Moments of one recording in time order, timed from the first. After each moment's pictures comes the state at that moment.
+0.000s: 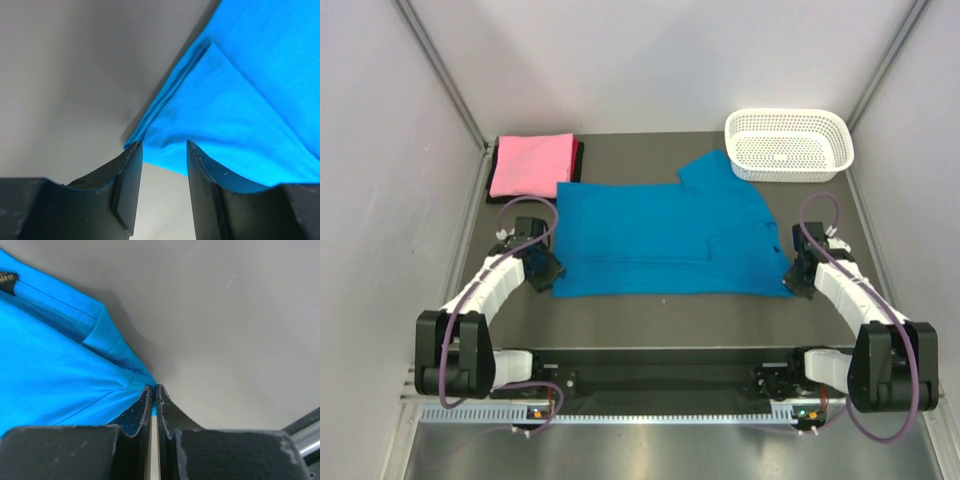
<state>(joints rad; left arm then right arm) -0.07 1.29 0.72 -0.58 -0.07 -0.76 0.02 1.19 0.64 -0.68 0.31 0.77</state>
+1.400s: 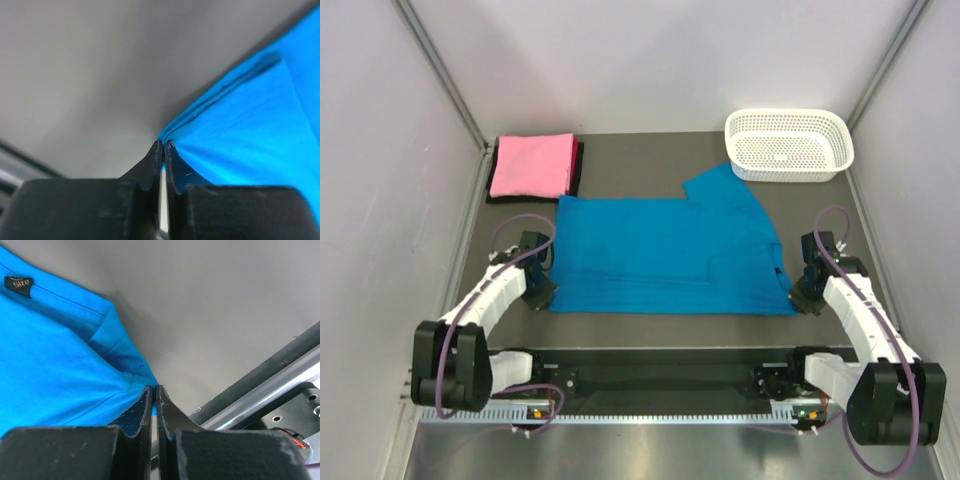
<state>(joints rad) -0.10 1.19 0.63 -0.75 -0.22 -0.90 -0.01 1.02 0.64 -0.95 0.25 0.80</state>
